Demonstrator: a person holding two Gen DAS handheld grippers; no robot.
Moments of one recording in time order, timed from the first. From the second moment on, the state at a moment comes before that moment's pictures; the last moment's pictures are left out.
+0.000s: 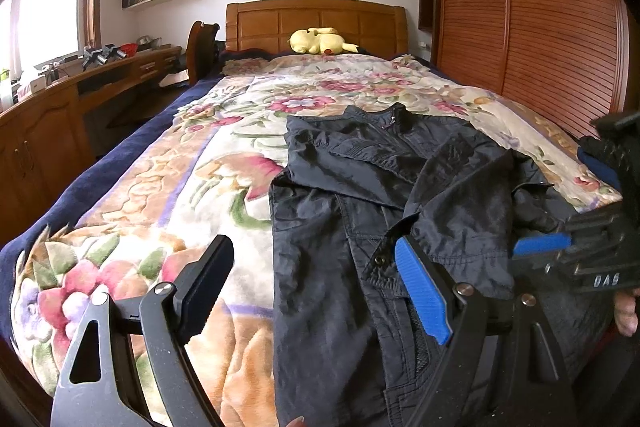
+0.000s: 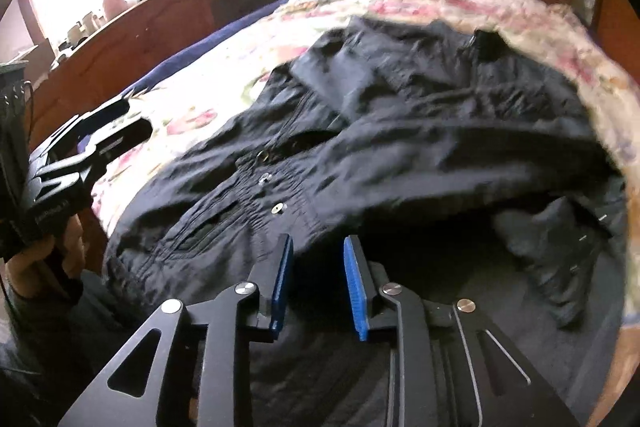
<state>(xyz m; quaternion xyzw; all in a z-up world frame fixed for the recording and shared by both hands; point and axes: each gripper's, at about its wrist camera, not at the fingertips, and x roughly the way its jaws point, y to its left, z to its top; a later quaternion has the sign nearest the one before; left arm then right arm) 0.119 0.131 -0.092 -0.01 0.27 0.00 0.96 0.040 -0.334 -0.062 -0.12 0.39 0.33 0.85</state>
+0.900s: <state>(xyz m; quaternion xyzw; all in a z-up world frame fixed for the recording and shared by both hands) 0.116 0.116 -0.106 0.00 0.30 -0.01 0.95 0.049 -0.351 -0.099 -0.12 0.38 0.29 0.87</state>
